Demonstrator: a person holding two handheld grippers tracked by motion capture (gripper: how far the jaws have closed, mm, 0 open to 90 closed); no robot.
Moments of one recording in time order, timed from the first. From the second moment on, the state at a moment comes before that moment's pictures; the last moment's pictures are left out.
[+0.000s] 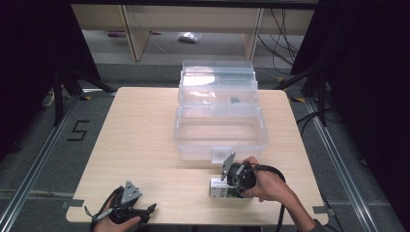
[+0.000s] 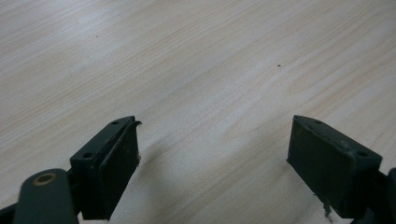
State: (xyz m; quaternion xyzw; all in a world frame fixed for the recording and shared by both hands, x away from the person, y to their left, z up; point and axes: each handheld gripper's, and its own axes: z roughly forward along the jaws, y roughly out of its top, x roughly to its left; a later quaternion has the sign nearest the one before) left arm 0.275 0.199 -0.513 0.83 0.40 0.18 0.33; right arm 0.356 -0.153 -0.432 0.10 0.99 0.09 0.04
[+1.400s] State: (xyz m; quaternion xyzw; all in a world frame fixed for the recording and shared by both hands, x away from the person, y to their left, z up) left arm 0.277 0.201 -0.513 0.83 0.40 0.19 0.33; right arm 0.373 -0.161 -0.362 0.06 0.99 0.12 0.04
